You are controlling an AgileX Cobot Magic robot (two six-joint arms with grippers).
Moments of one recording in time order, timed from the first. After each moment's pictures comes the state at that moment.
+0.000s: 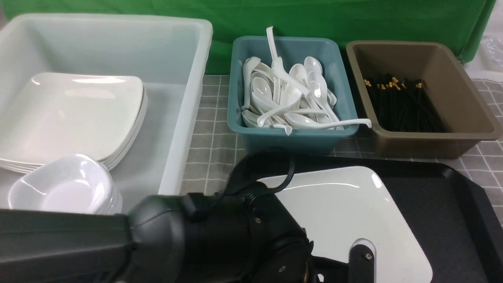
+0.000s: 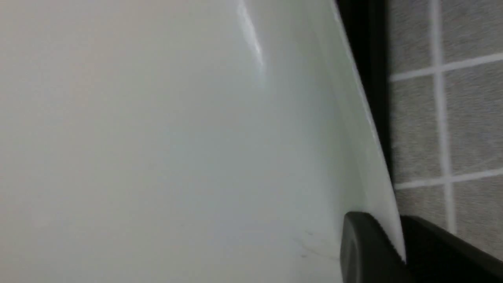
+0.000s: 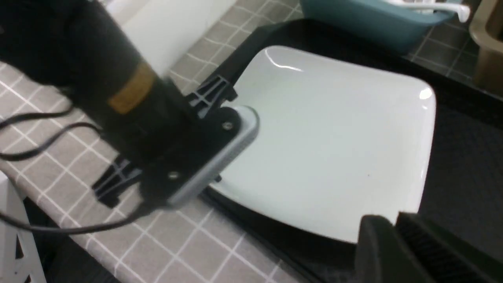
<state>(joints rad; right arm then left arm) 0.91 0.46 -0.80 -0.20 0.93 0.37 -1.09 1.69 -1.08 -0.02 0.72 0.75</state>
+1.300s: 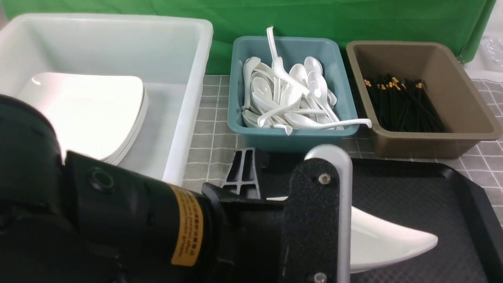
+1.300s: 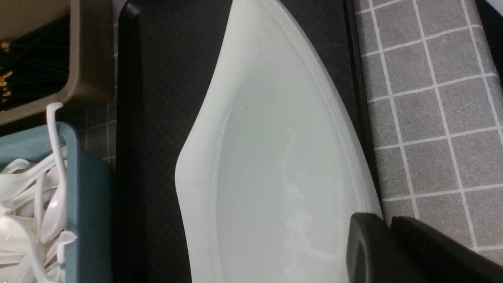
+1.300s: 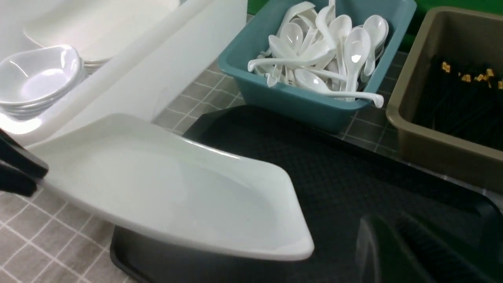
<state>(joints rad) 0.91 0.46 -0.80 -0.43 0.82 0.51 -1.12 1.19 -1.08 0.03 0.79 0.68</state>
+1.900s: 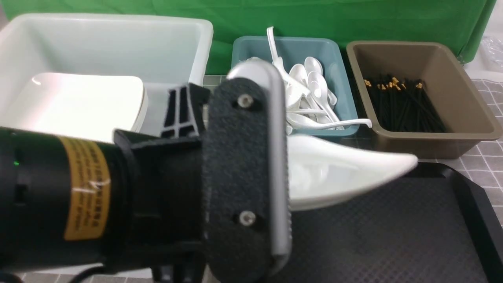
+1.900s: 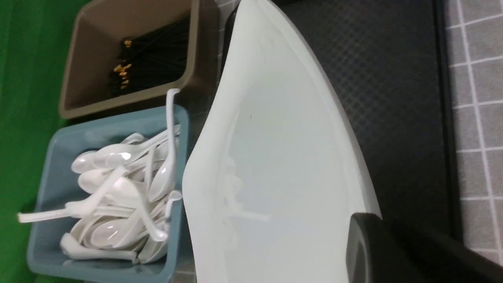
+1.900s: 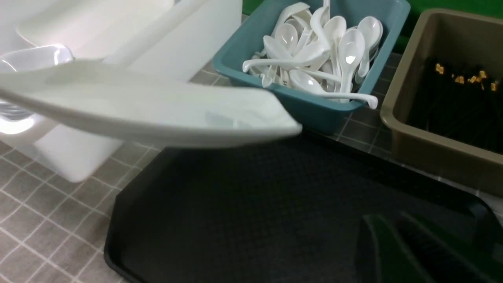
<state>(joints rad) 0.91 0.46 -0.80 -0.44 0.82 0.51 -1.12 1.06 -1.09 0.24 0.79 0.53</state>
